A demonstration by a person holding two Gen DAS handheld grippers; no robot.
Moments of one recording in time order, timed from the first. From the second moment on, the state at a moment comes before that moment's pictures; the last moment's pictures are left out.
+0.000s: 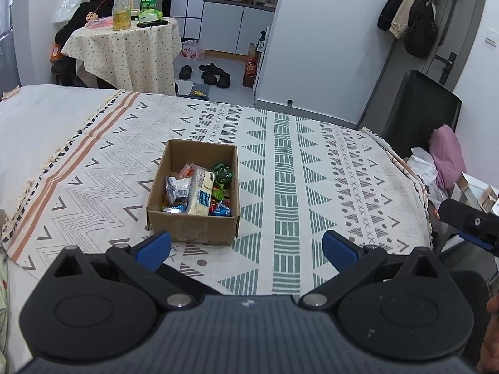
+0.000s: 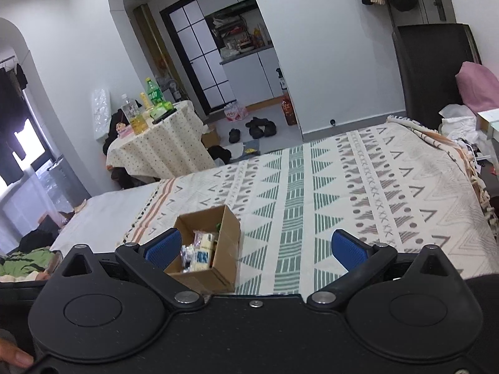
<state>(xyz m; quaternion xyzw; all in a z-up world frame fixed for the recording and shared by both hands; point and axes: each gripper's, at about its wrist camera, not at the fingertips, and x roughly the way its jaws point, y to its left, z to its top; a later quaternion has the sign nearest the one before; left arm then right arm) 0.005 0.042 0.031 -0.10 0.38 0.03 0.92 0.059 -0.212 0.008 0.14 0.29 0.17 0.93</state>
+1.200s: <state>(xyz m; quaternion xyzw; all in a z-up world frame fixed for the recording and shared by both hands) -0.002 0.042 0.014 -0.06 0.37 0.02 0.93 0.035 -0.208 -0.026 0.09 0.32 0.18 0.93</state>
